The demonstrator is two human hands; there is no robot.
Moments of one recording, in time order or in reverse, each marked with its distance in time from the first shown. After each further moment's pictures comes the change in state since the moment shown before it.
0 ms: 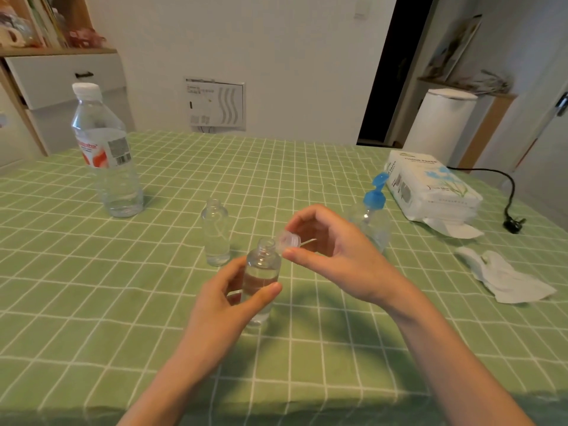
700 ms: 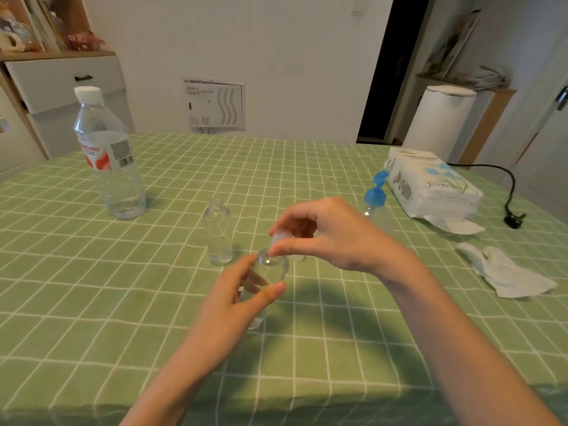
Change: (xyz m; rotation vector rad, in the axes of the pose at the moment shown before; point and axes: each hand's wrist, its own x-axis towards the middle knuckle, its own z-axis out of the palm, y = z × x) left_hand -0.001 0.003 -0.003 0.167 -0.066 -0.061; right_hand 0.024 -0.024 -0.005 -0.410 -0.142 0.018
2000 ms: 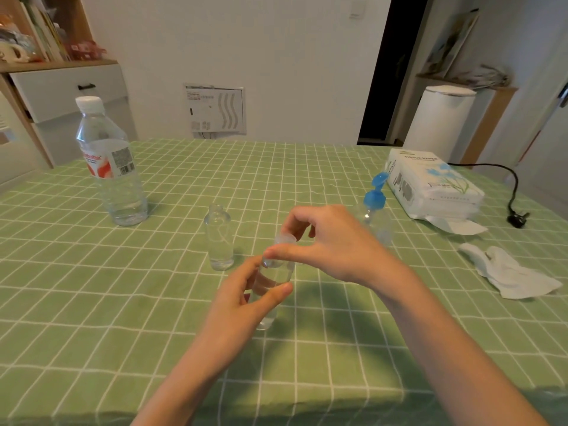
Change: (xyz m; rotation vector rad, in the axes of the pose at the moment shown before) left_hand 0.004 0.008 0.008 -0.058 -0.005 0.014; right_hand -0.005 0.001 0.008 -0.047 0.106 0.064
